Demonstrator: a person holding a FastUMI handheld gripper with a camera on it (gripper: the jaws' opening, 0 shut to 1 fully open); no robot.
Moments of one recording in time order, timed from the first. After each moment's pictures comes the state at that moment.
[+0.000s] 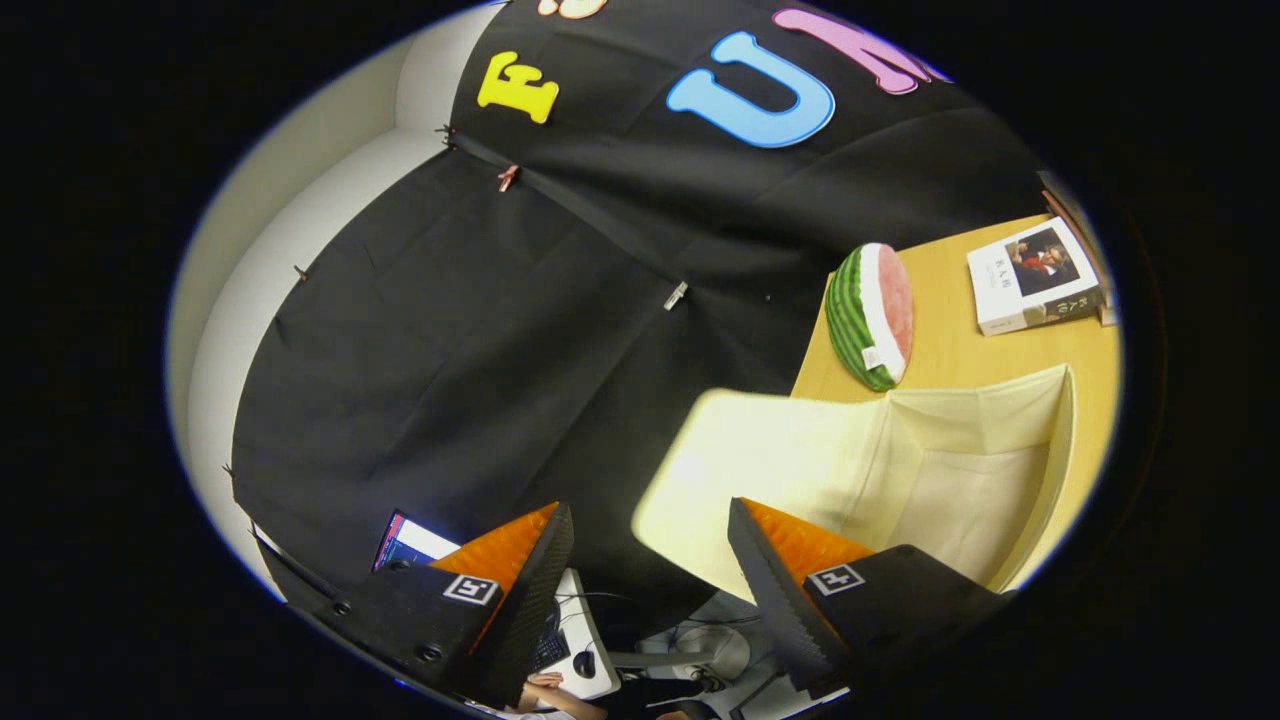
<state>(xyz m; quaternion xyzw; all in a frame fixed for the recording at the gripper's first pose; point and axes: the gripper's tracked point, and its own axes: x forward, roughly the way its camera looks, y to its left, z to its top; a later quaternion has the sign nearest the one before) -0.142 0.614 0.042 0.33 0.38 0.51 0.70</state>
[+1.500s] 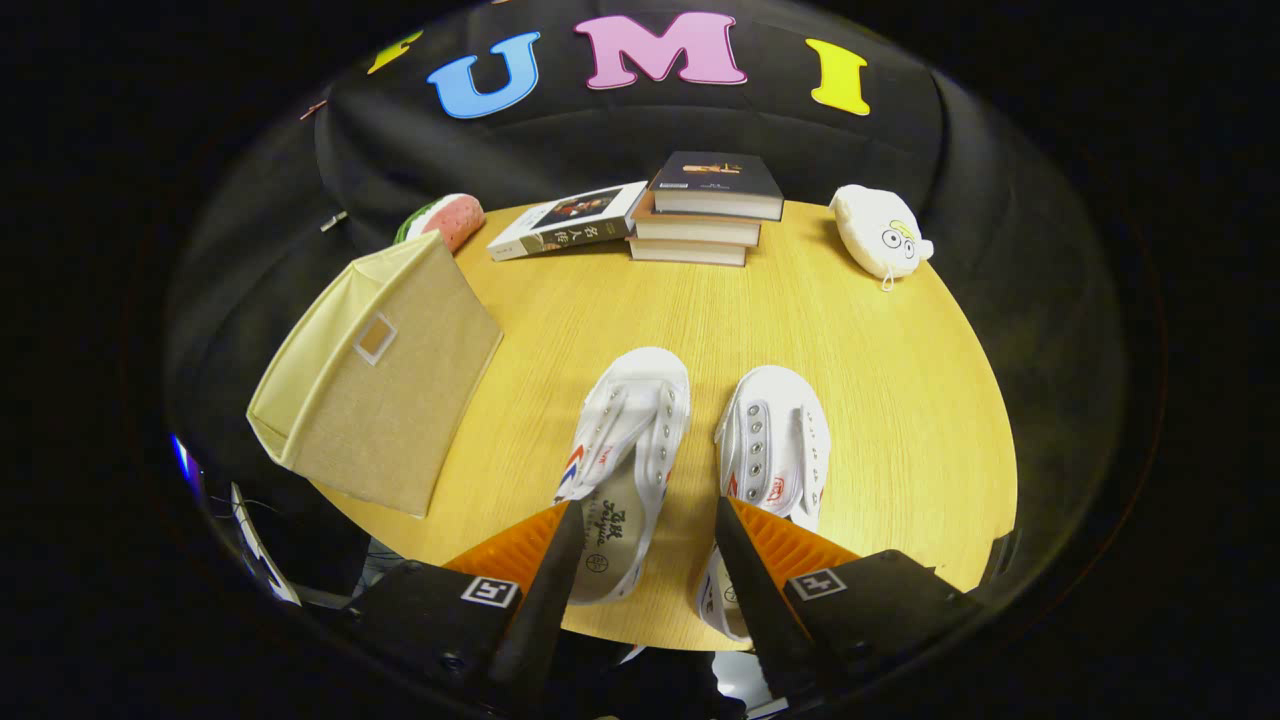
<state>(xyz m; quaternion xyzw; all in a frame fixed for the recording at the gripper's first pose) -0.115 0.215 -0.255 0.00 0.48 0.18 0.86</state>
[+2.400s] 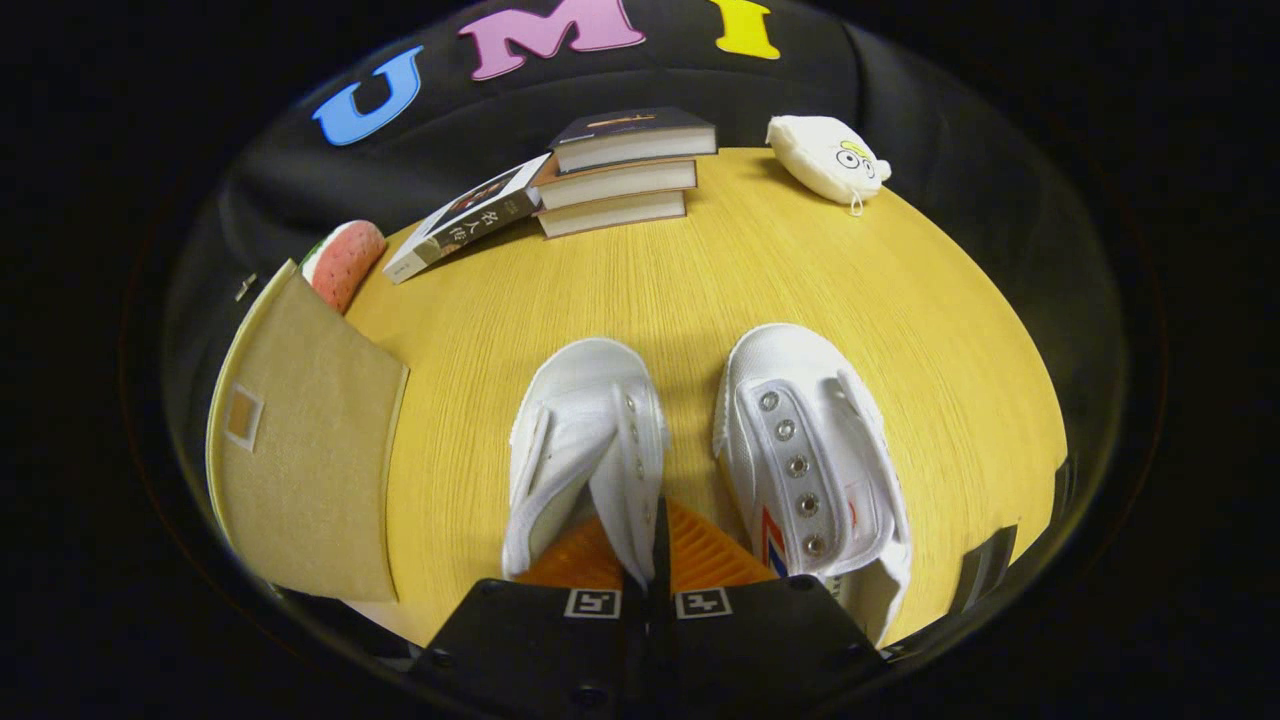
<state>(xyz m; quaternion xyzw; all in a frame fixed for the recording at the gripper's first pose) -0.069 0.231 -0.310 0.10 0.51 0.06 0.85</state>
